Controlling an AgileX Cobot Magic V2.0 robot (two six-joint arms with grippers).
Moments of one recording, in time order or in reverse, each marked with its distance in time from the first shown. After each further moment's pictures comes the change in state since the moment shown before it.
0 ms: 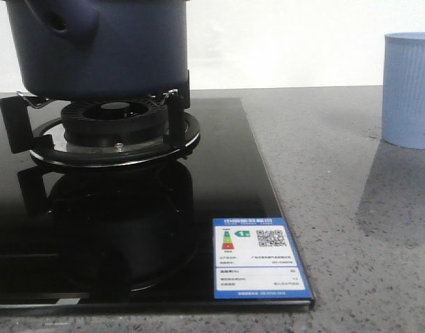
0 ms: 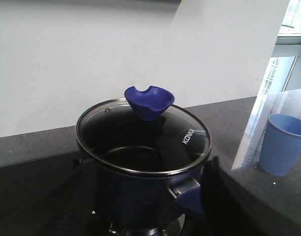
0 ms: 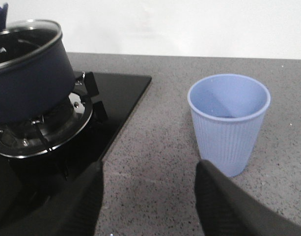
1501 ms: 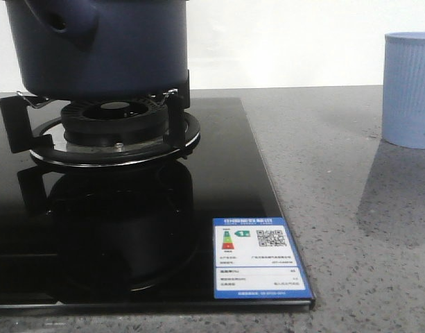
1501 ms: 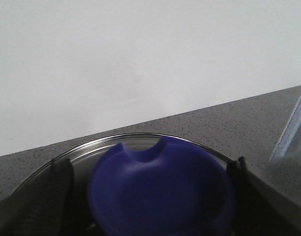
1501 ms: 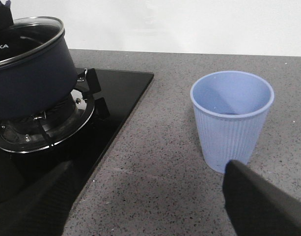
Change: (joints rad) left arm -0.105 0.760 -0.280 0.031 -0.399 0.002; right arm 0.000 0.000 -0.002 0.005 0.026 -0.012
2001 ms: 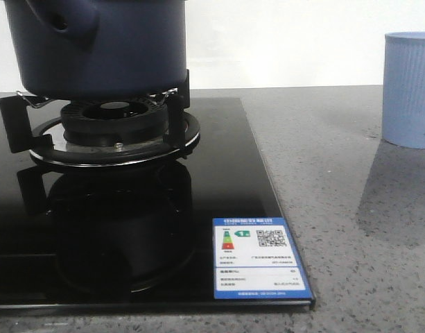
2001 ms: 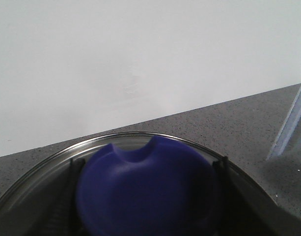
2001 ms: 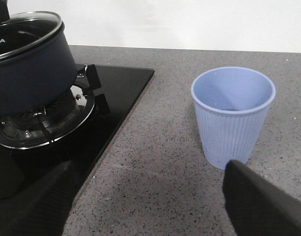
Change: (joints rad) left arm 0.000 -0.019 -0.001 0.006 0.013 0.000; right arm 0.000 0.000 0.000 0.000 0.014 -0.001
